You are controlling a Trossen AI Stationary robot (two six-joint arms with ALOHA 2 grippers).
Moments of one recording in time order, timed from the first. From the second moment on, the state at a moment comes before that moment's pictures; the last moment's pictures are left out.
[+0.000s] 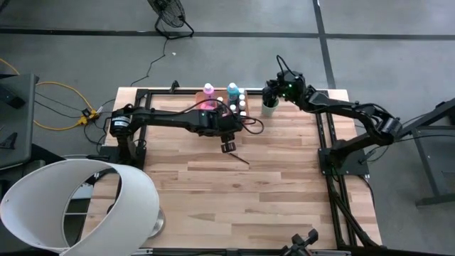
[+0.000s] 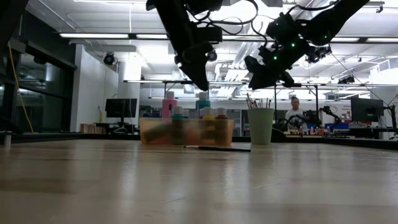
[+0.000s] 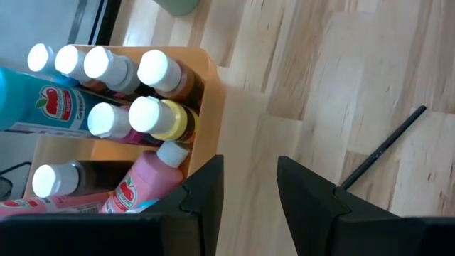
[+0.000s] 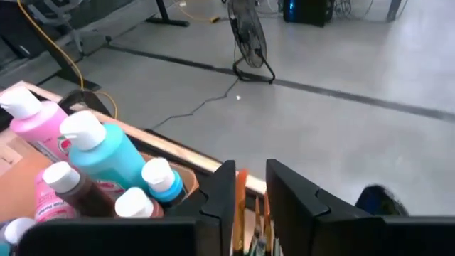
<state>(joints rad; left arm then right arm) 0.10 1.83 1.56 -0.71 -0.35 0.00 -0.72 1.40 0.81 0.18 0.20 0.29</state>
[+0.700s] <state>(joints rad) 0.12 1.84 1.47 -0.76 -0.08 0.48 -0.72 1.09 0.81 -0.18 -0.02 0.37</state>
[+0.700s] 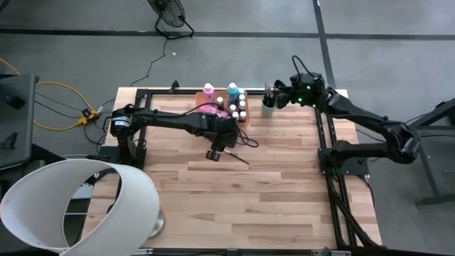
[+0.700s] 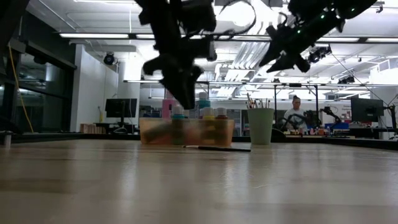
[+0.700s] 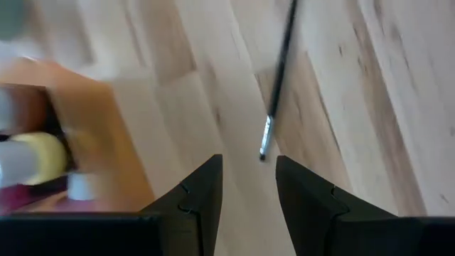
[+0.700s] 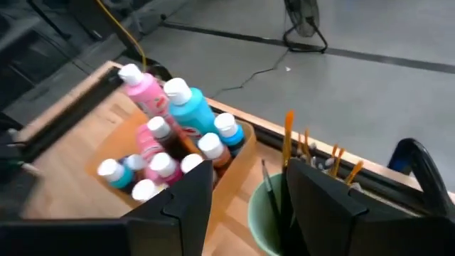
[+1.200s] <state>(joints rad) 0.19 1.88 1.34 -0.64 0.07 0.49 -0.72 0.99 0.81 -0.19 -0.11 0.37</state>
